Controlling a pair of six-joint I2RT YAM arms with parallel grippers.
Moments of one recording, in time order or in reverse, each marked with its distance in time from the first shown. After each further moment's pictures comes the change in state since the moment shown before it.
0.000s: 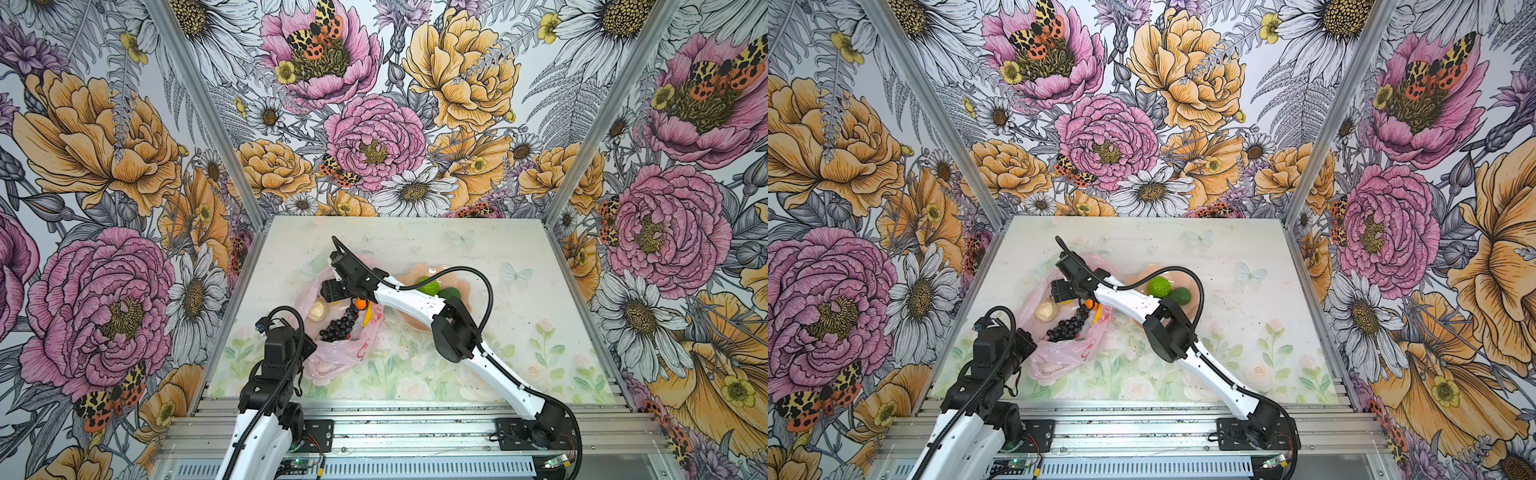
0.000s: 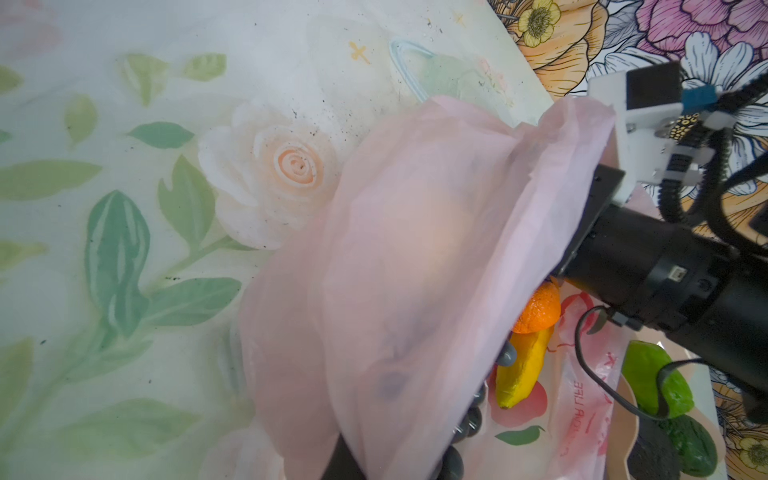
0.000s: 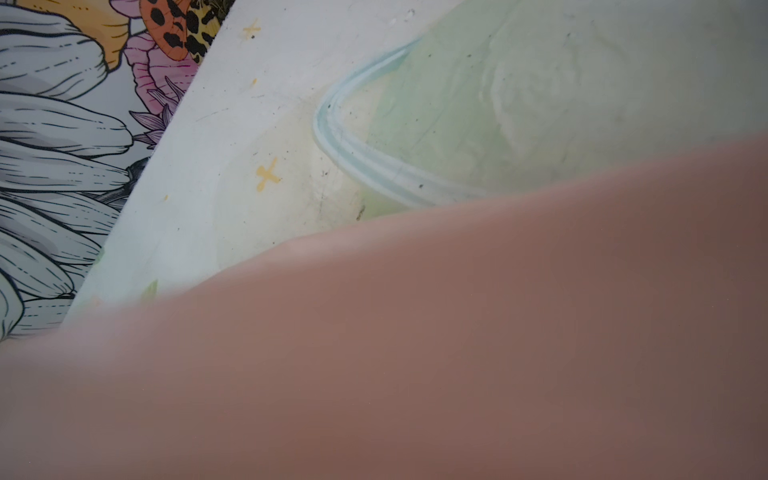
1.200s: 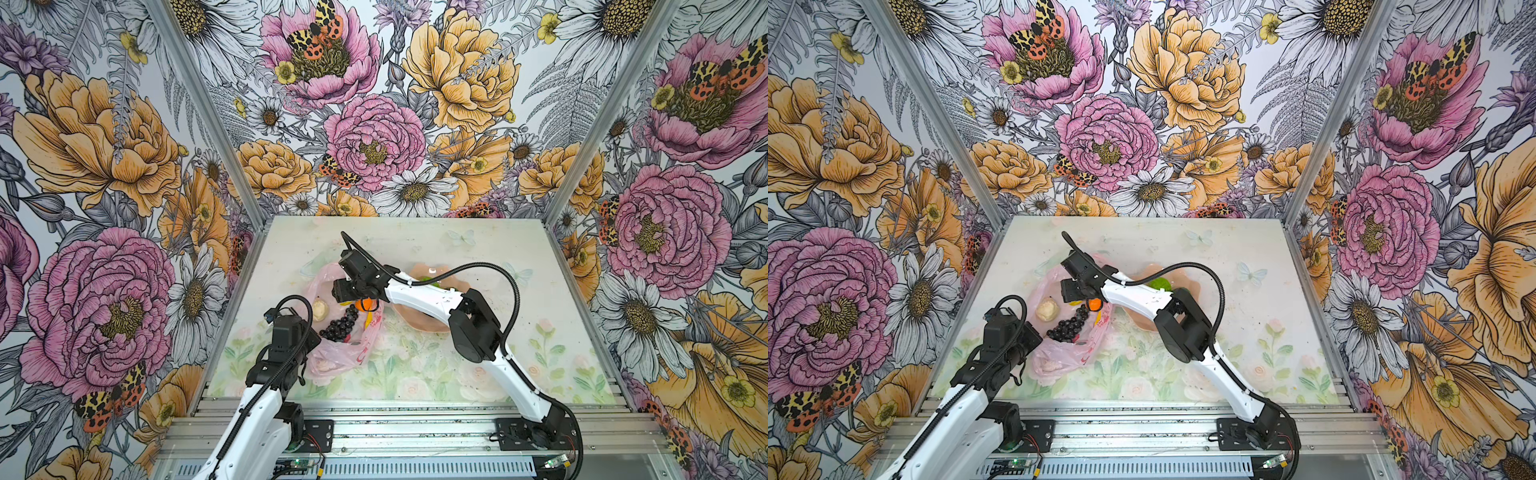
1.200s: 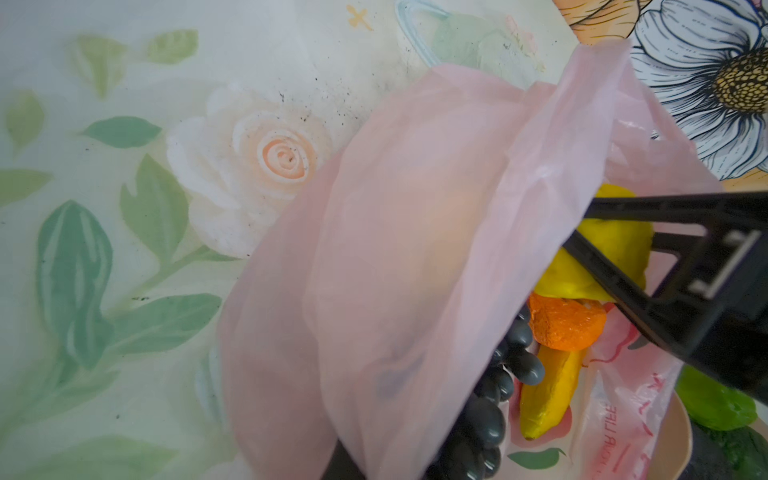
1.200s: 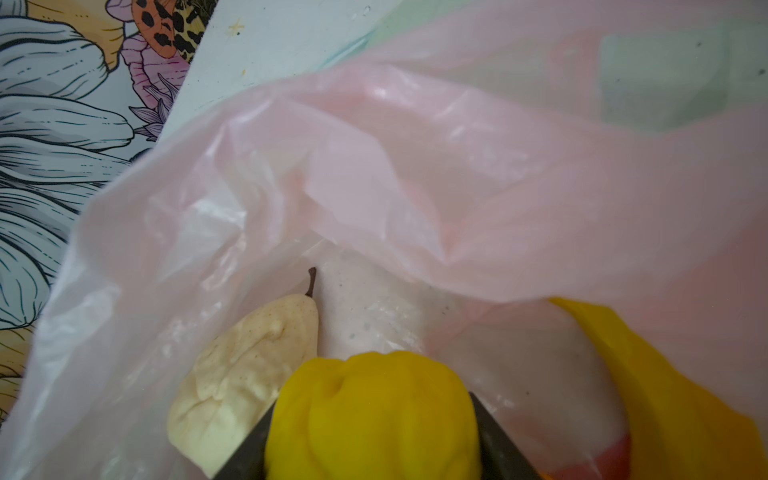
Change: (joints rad) left arm -0.017 0.274 0.043 0.136 0.001 0.036; right arm 0.019 -0.302 -0.357 0.009 0.037 0.047
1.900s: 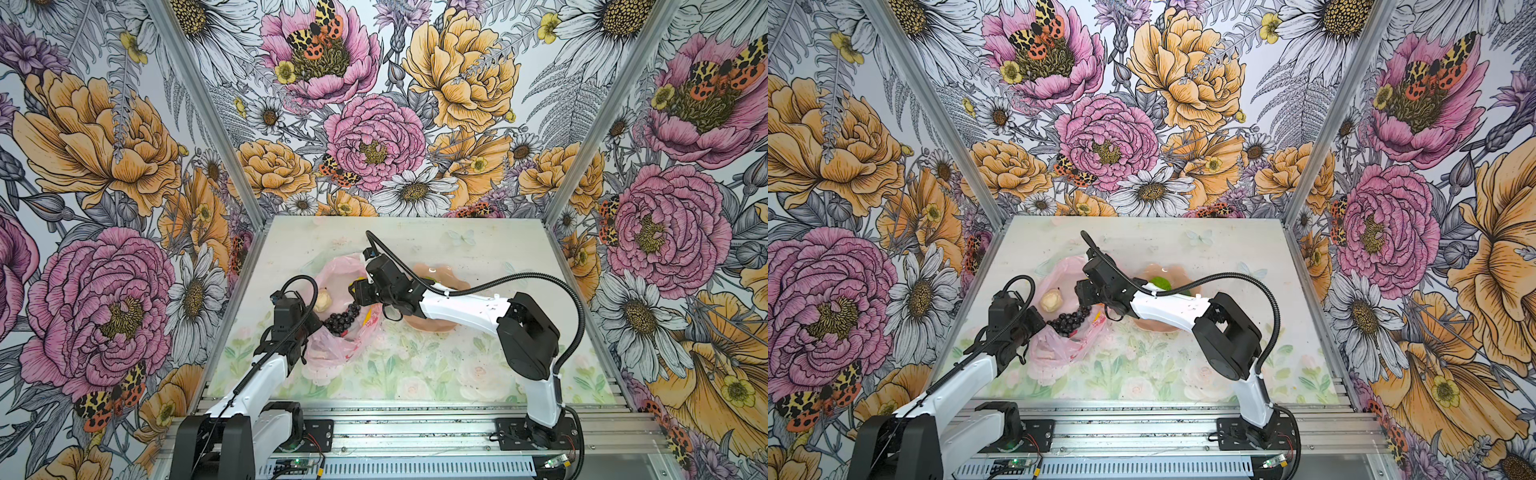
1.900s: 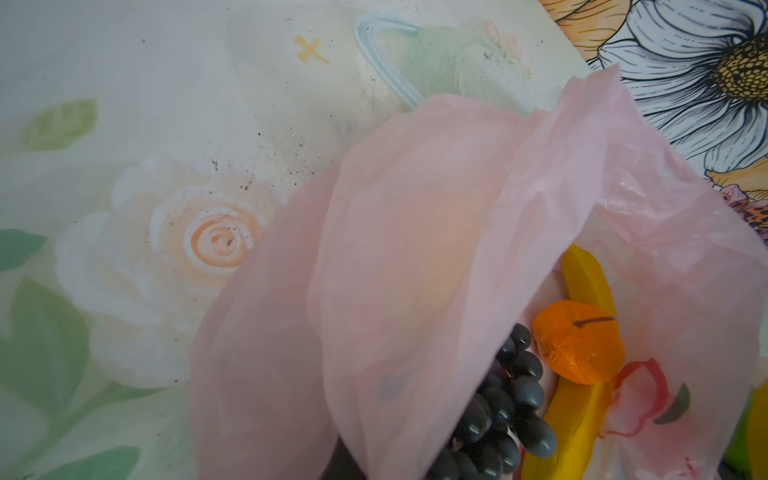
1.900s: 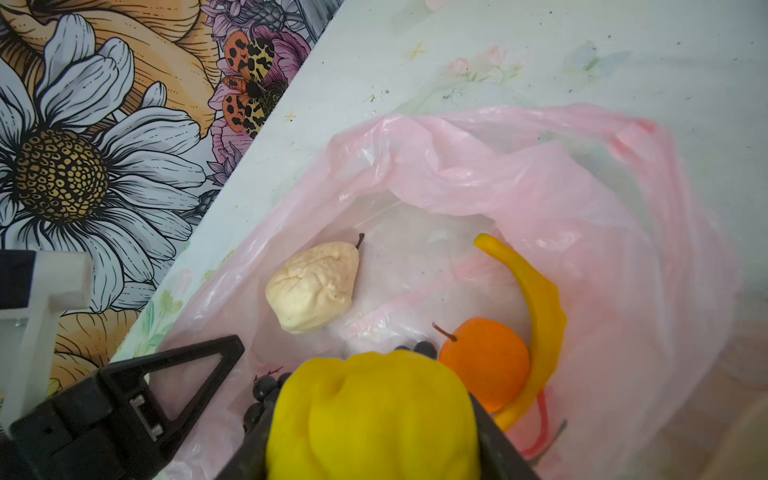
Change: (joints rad) left arm 0.089 0.328 0.050 0.313 0.102 0.129; right arm -0.006 -0.460 -0.652 0.397 0.105 -0.019
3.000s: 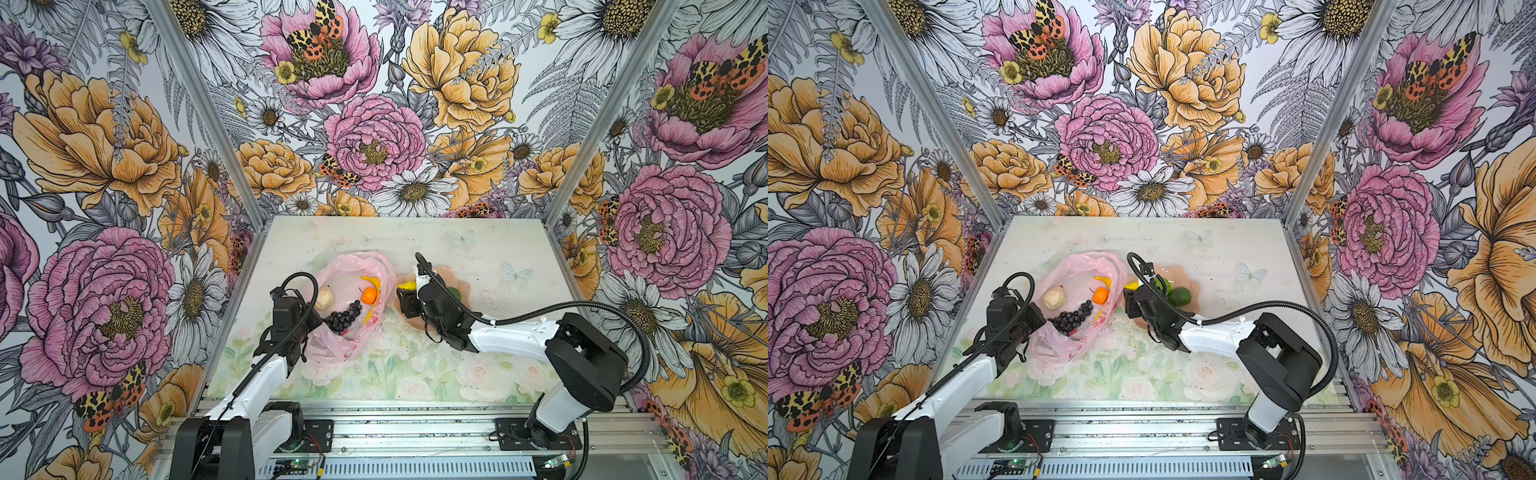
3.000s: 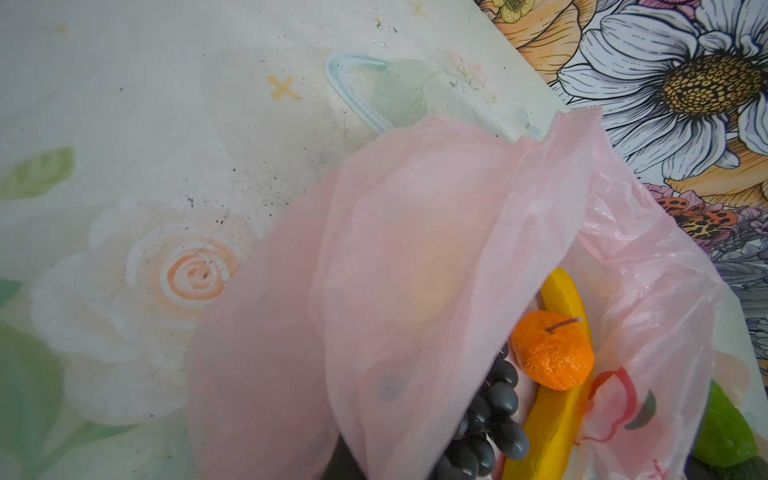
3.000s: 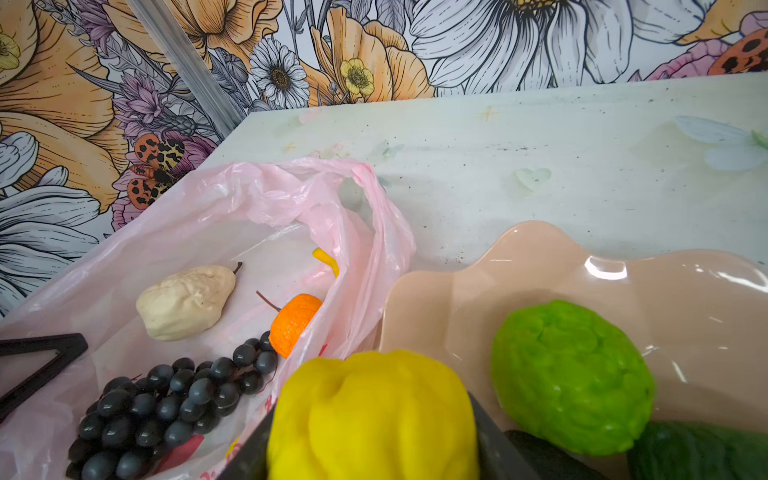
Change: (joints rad) left arm -0.003 -0.013 -0.002 0.057 0.004 0.018; right arm -0.058 -0.328 -0.642 0.475 0.277 -0.067
